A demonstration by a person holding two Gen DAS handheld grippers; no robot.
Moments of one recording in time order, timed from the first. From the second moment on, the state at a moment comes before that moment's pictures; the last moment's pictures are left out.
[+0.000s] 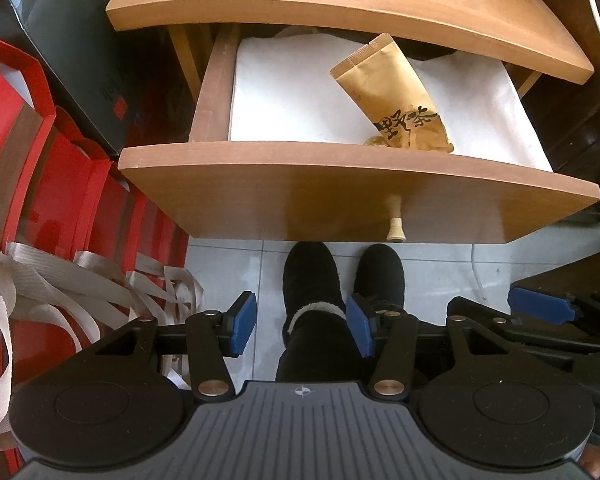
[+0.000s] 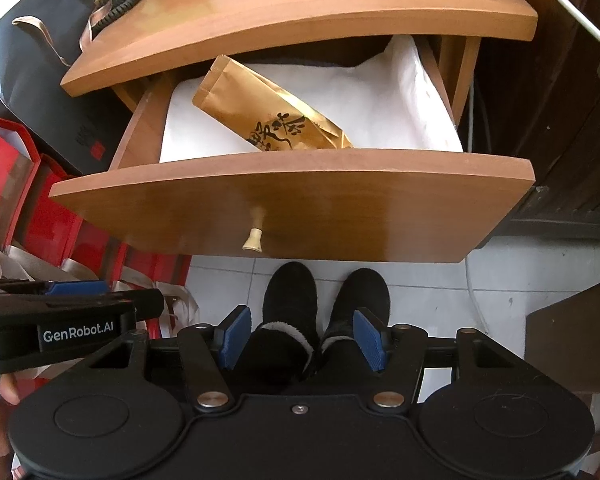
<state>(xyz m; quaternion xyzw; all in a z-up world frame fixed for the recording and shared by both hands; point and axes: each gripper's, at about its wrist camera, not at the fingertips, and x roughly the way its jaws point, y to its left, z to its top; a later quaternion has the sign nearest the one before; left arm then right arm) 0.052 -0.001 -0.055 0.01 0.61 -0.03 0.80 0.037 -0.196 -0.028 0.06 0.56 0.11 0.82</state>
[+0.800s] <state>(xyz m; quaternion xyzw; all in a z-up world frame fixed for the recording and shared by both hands) 0.065 -0.002 -0.048 0.00 0.60 -0.05 0.80 0.053 -0.199 -0.022 0.05 0.56 0.12 0.81</state>
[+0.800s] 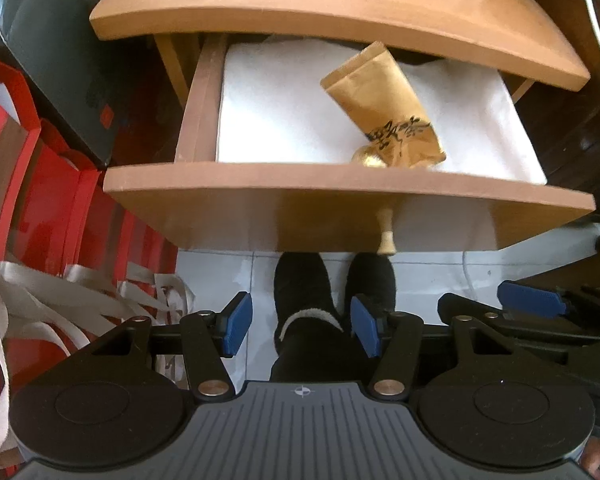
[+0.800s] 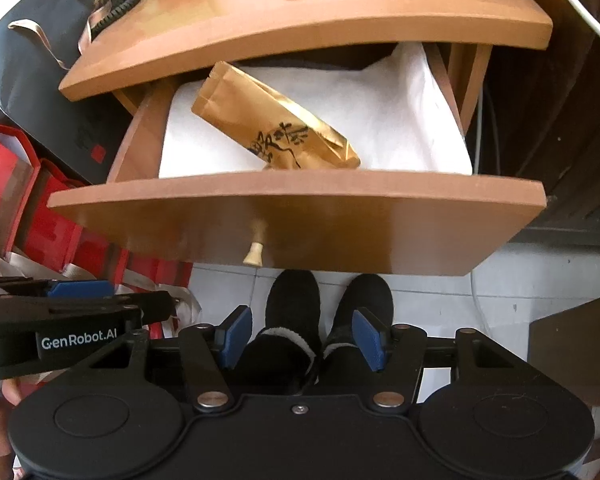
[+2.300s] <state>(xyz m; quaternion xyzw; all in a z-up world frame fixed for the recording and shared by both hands) 0.151 0.016 -0.048 -0.03 0.58 -0.06 0.81 0.189 -0.162 -0.017 -0.05 0.50 0.28 0.82</state>
